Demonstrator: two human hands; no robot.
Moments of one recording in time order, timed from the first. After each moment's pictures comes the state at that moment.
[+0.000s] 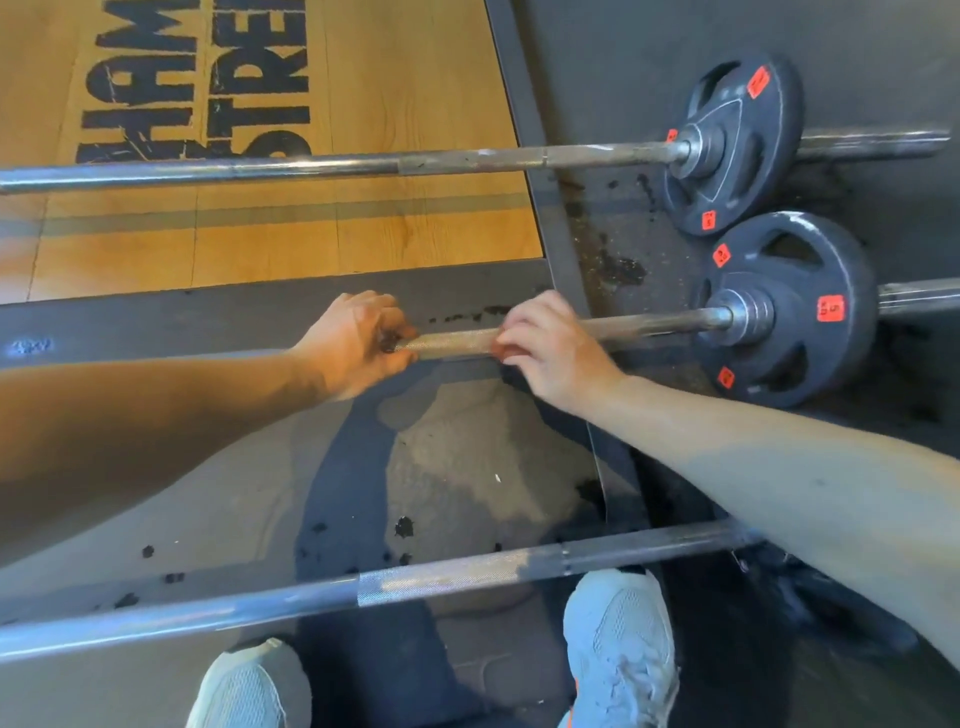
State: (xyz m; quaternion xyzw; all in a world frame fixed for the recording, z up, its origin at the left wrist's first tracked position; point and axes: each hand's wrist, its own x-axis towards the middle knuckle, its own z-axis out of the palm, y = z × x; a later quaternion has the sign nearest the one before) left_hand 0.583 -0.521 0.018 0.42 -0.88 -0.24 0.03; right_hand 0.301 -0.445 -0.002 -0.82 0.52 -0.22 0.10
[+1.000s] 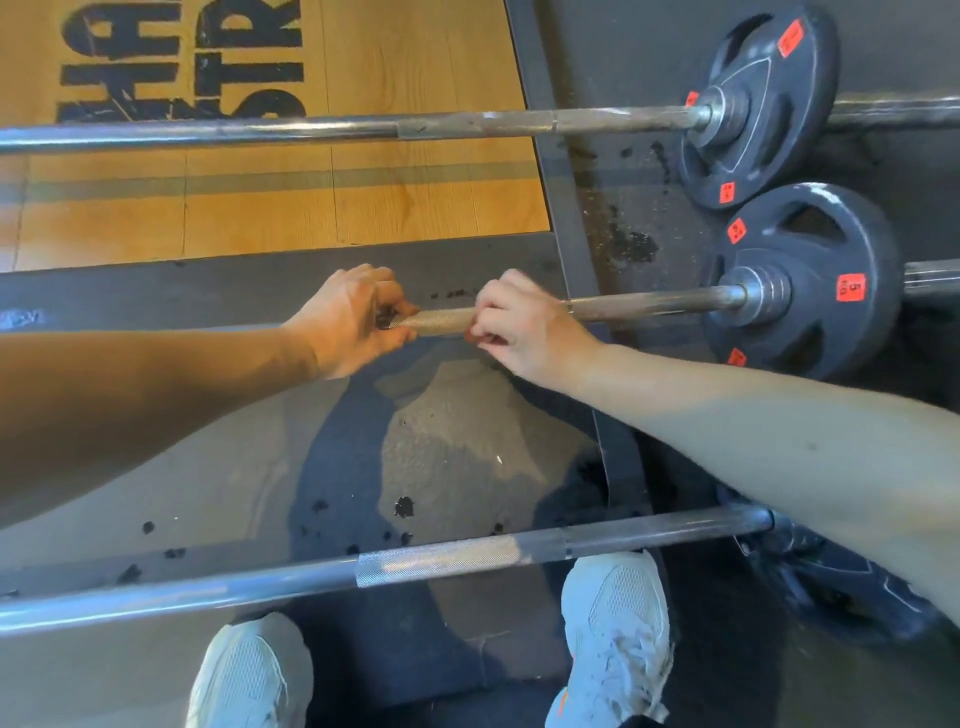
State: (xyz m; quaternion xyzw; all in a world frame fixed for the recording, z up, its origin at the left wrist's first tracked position) left_hand 0.583 -0.522 0.018 0.41 -0.87 -0.26 0.05; right_hand 0.324 -0.460 0.002 -0.86 0.45 -0.19 0.13
